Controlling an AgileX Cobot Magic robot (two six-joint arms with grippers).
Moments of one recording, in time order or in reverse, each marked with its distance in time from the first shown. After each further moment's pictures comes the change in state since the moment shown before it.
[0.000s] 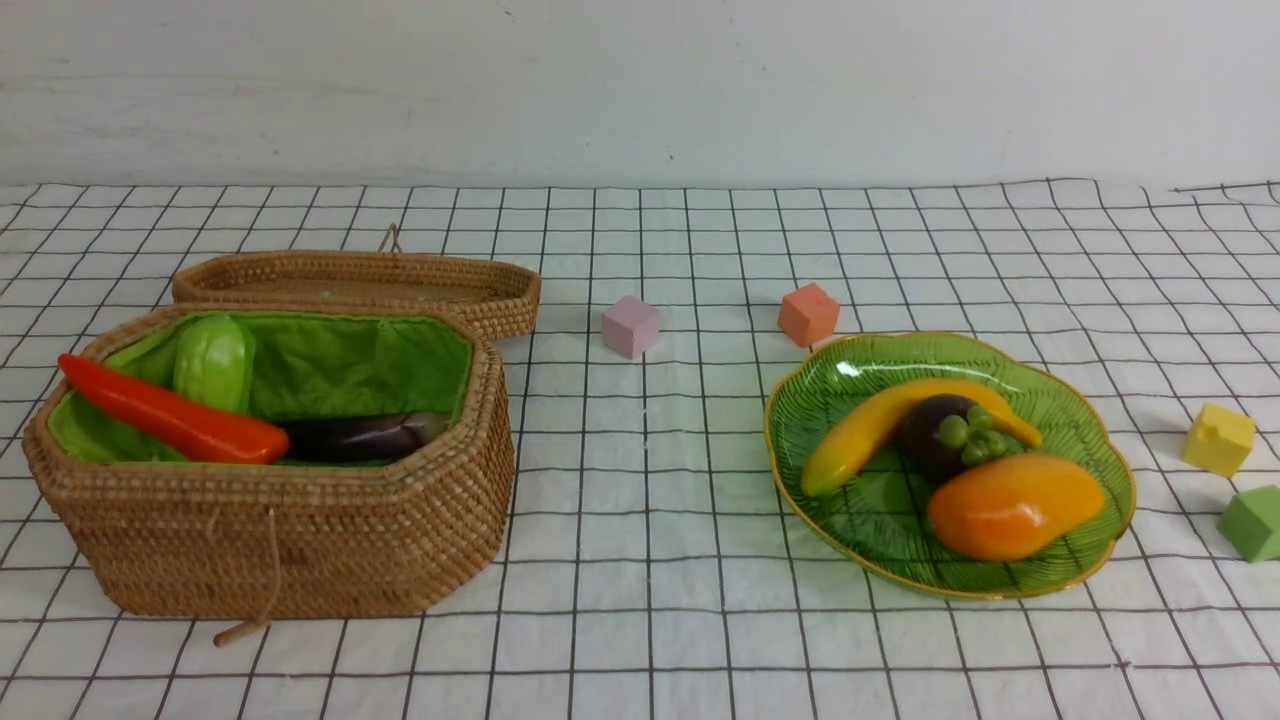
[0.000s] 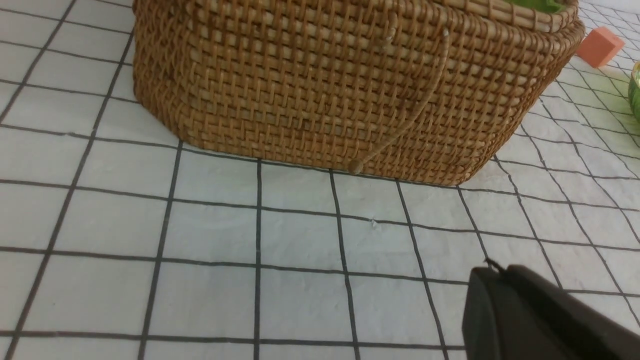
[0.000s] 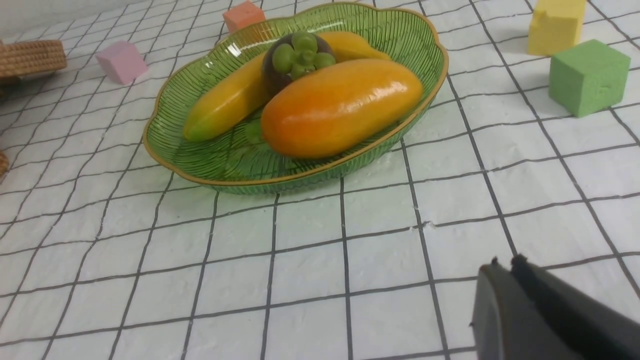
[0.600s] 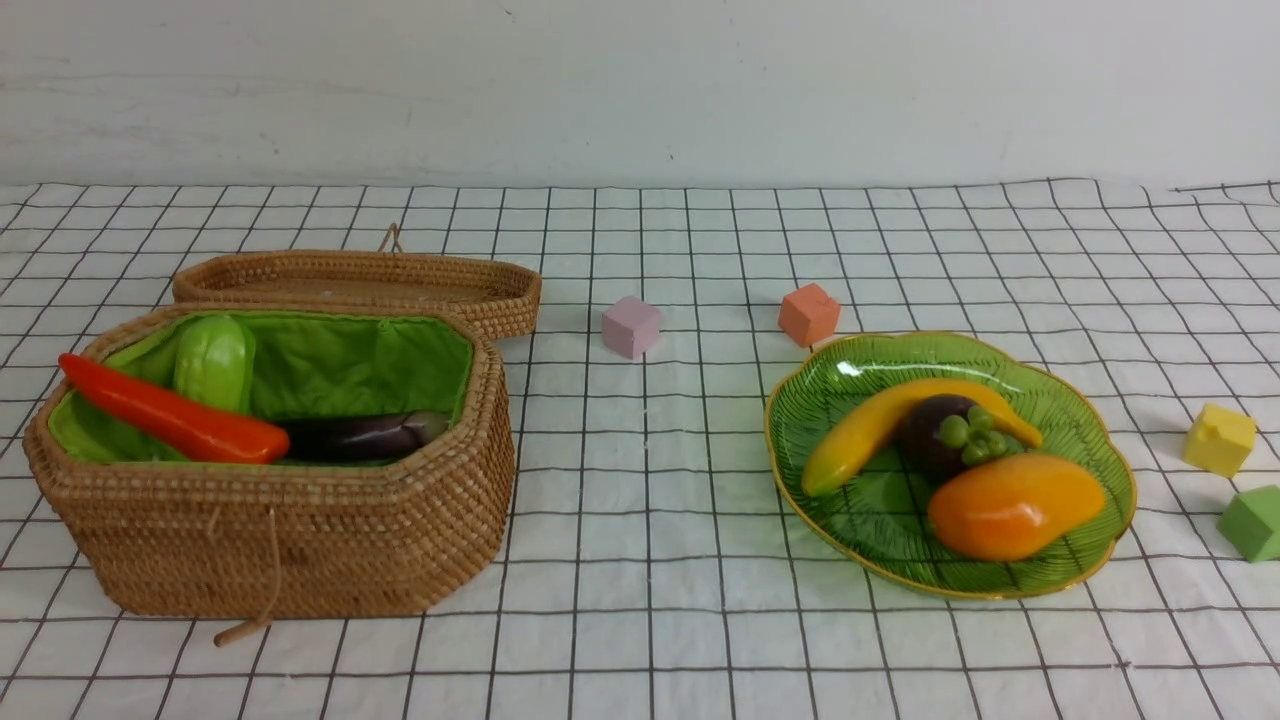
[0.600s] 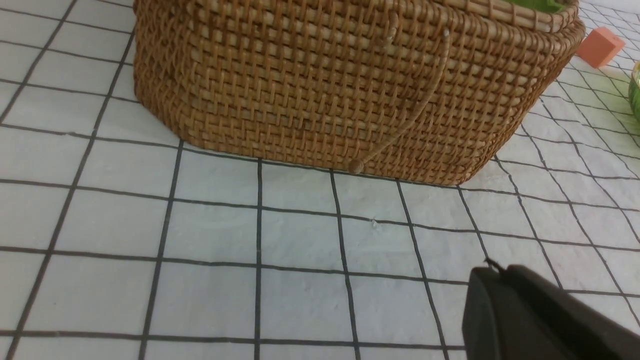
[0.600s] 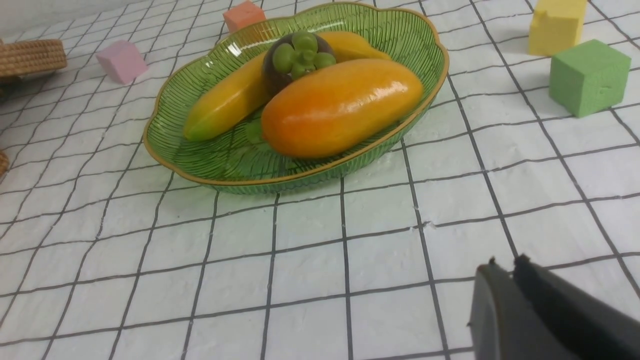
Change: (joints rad) right arm 0.000 0.000 0.000 0.000 0.000 -0.001; left arm 0.000 0.000 0.000 0.000 0.000 0.000
